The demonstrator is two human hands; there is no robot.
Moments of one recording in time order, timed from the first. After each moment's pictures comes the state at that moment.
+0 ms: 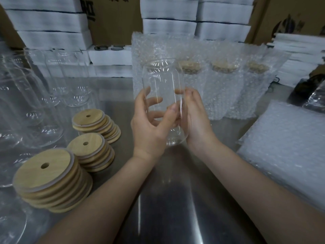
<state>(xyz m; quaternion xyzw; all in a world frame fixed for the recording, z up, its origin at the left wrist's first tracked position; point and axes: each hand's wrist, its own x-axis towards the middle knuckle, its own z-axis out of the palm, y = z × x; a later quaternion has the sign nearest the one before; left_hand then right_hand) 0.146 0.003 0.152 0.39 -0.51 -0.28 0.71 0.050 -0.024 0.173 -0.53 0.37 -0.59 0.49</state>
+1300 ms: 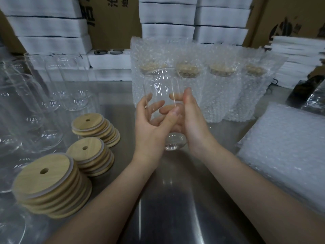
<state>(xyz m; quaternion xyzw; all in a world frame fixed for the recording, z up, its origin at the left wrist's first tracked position) 0.143 0.006 0.155 0.35 -0.47 -0.42 0.70 0.051 -0.025 0.174 -0.53 0.37 -0.56 0.52</state>
